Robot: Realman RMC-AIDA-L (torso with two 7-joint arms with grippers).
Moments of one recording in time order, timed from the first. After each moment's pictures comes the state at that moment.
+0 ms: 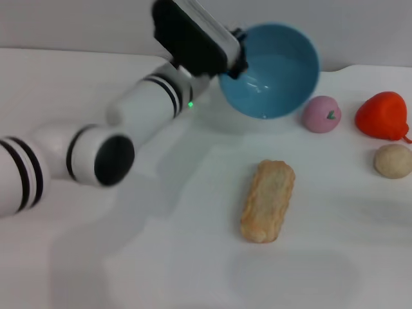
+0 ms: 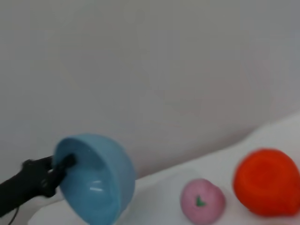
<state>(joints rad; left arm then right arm) -0.78 -2.08 -0.85 -0.59 1.99 0.38 0.71 0.26 2.00 -0.28 -0.68 -2.01 -1.57 1.74</state>
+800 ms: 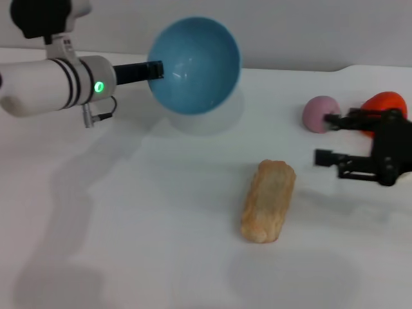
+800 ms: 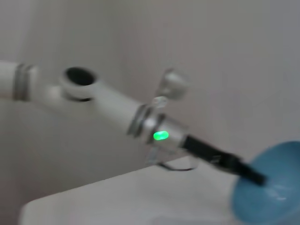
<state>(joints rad) -0.59 -2.05 -1.74 -0.73 1.90 -0.48 0.72 0.49 2.07 -0.74 -0.83 -1.91 -1.74 1.37</state>
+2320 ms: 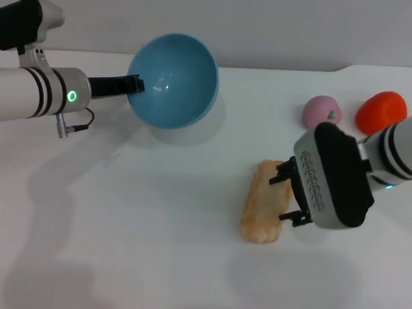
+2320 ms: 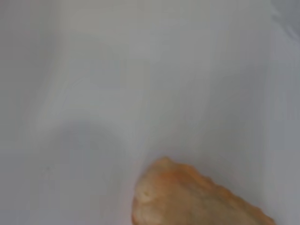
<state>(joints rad) -0.58 -2.00 -1.80 -0.67 1.90 -0.60 0.71 0.56 2.09 -1.73 -1.17 -2.44 -1.16 1.58</state>
